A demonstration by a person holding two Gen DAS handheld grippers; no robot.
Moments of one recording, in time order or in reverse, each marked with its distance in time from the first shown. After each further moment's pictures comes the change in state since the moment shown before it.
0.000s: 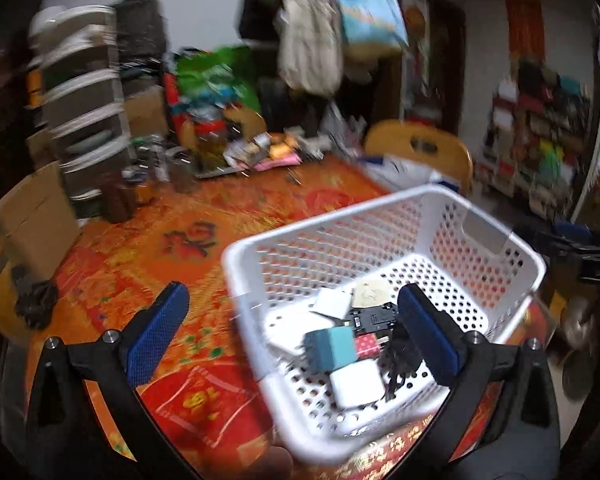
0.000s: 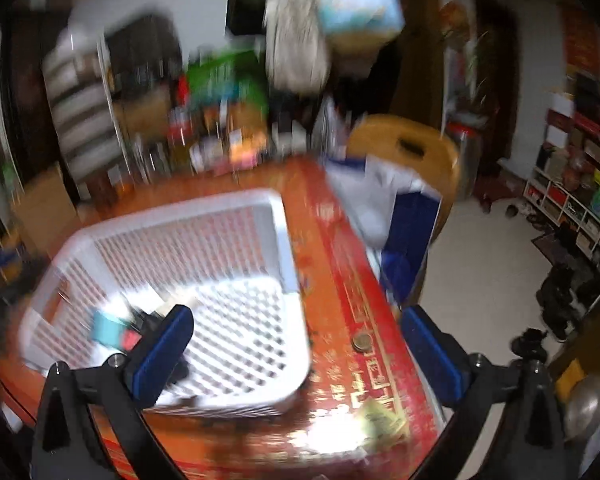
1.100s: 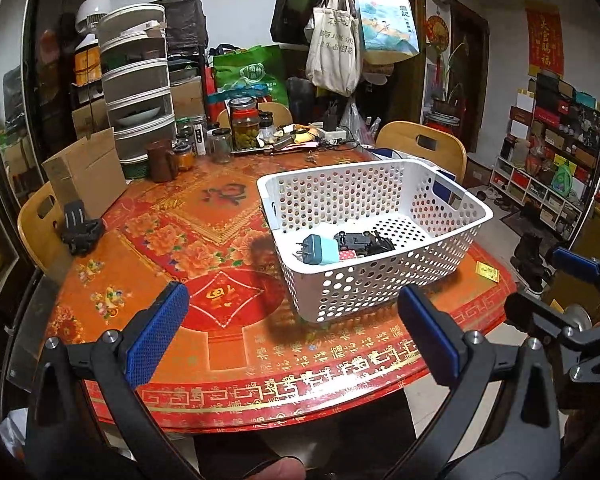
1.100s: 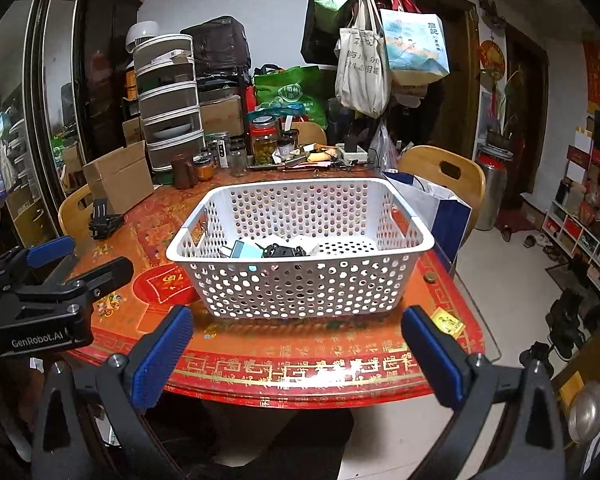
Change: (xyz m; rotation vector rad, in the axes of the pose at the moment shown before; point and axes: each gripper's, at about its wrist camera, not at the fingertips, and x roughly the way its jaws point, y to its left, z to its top) left arm -0.121 -0.028 -0.080 -0.056 0.028 0.063; right arm -0.128 0.118 -0.092 -0.148 -0.011 0.076
